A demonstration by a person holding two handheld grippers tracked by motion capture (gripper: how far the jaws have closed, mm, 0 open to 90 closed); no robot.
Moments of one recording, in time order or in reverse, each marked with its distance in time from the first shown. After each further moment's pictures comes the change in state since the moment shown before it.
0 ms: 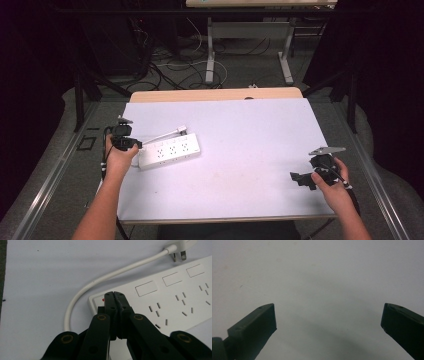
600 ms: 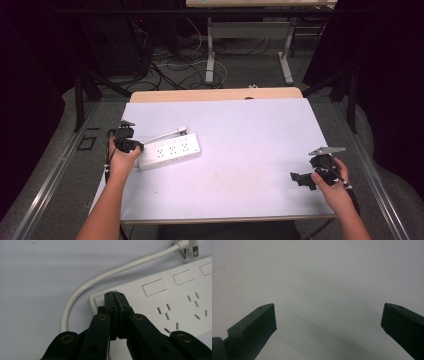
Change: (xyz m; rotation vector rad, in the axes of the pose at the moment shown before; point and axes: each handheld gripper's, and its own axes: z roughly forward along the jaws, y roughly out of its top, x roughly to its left) left arm 0.002 -0.004 0.015 0.004 0.010 -0.017; right arm -0.001 -0.001 0.001 0.002 -0.003 0.000
